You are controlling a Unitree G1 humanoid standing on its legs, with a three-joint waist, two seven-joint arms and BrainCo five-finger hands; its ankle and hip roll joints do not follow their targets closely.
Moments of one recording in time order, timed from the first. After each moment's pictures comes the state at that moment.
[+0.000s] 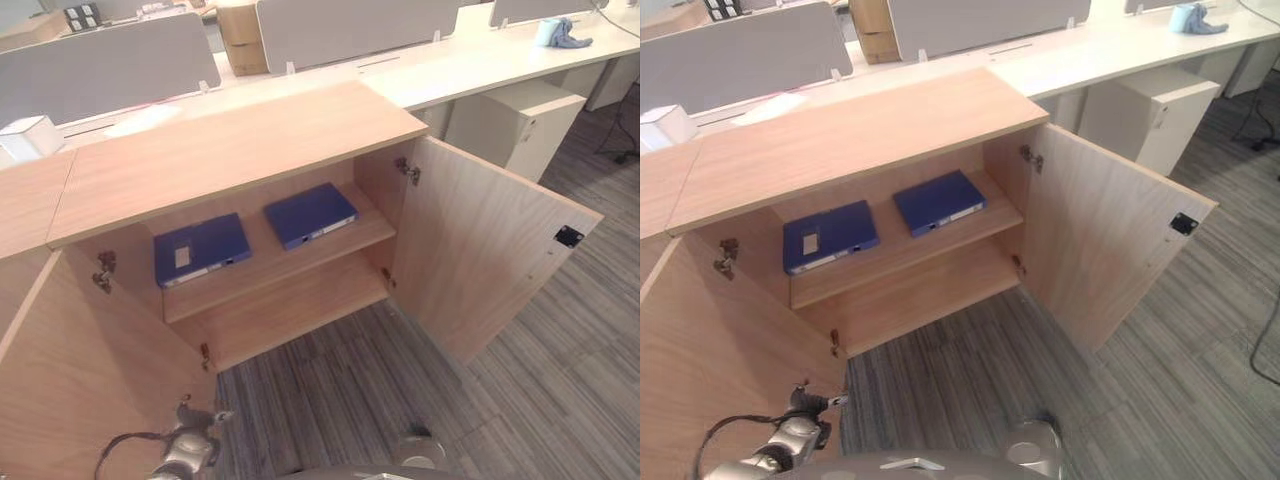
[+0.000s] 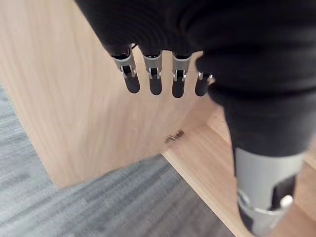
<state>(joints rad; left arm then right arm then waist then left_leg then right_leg) -0.08 0.18 -0.17 1.19 0.09 -0.08 0.18 -0.18 -1.02 -0.41 0.45 0.18 -0.14 -0.37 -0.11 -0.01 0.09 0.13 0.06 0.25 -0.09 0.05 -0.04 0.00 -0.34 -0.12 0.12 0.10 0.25</state>
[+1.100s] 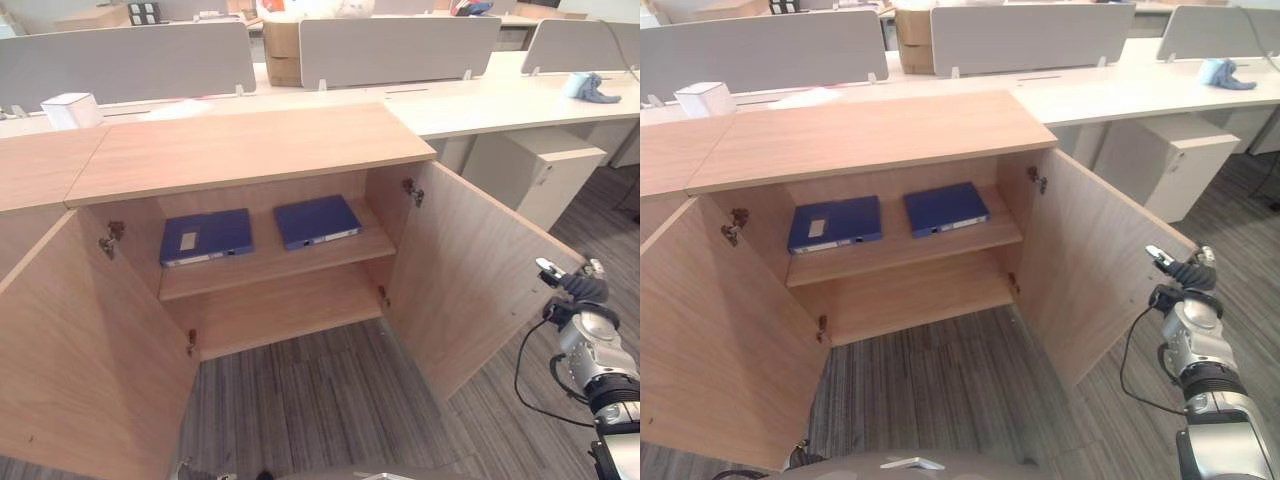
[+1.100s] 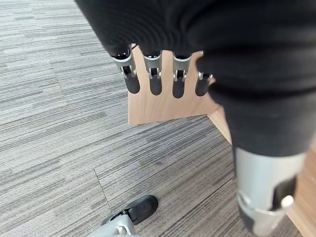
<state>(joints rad) 0.05 0.18 -0.20 1.29 0.05 -0.06 0.16 -0.34 -0.63 0.08 0.77 0.73 -0.10 -0.10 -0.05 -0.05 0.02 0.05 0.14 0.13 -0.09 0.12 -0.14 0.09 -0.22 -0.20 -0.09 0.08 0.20</state>
